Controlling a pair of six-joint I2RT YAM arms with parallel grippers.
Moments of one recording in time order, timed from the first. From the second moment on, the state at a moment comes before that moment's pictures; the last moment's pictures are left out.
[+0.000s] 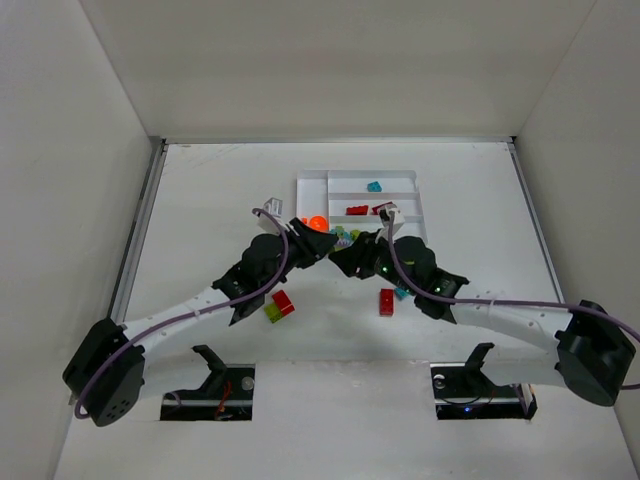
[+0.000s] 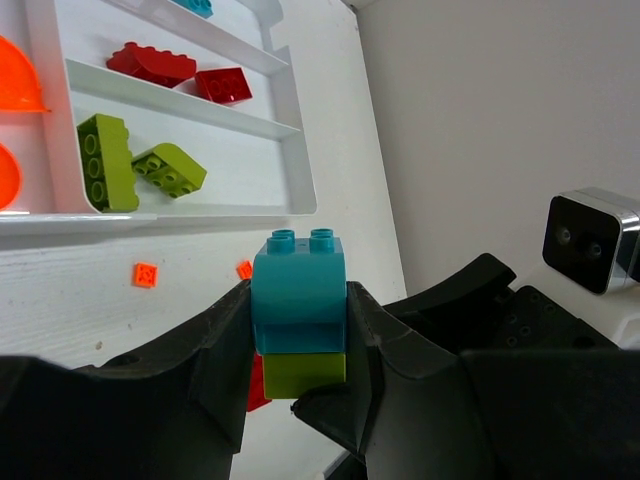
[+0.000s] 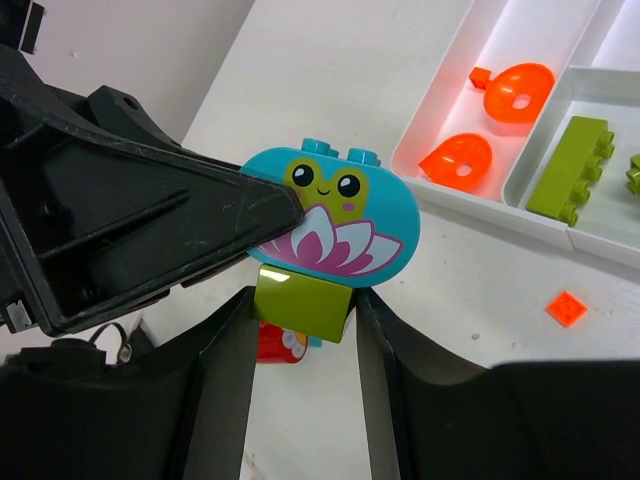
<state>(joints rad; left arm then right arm) -0.76 1.11 0.54 0.36 -0.12 -1.03 0.87 1.21 0.63 0.37 0.06 0.67</state>
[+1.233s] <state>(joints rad) -0.71 1.32 0.67 0.40 -0.17 -0.84 0.51 1.54 0.76 0.23 0.23 0.62</state>
